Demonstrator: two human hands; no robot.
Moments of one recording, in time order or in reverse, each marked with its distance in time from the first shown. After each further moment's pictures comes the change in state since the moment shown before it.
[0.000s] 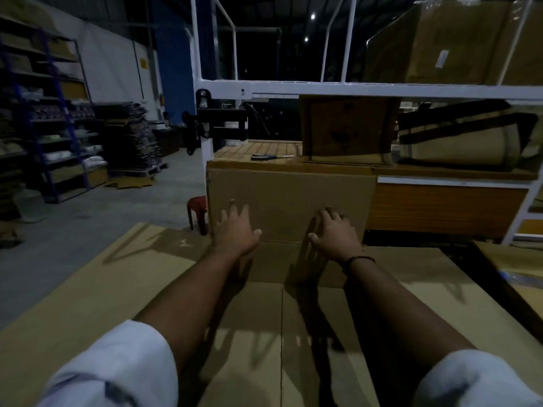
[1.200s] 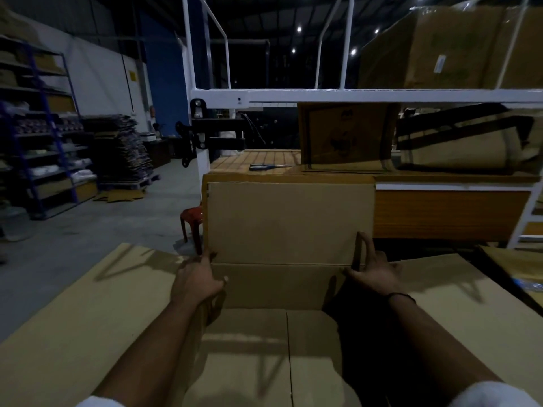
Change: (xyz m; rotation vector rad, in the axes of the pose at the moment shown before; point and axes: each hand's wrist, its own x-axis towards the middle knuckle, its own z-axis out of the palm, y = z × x) left_hand -0.004 -0.116 0.047 -0.048 -0.065 -0.019; right_hand -0.003 0.103 0.047 0.135 0.025 0.169
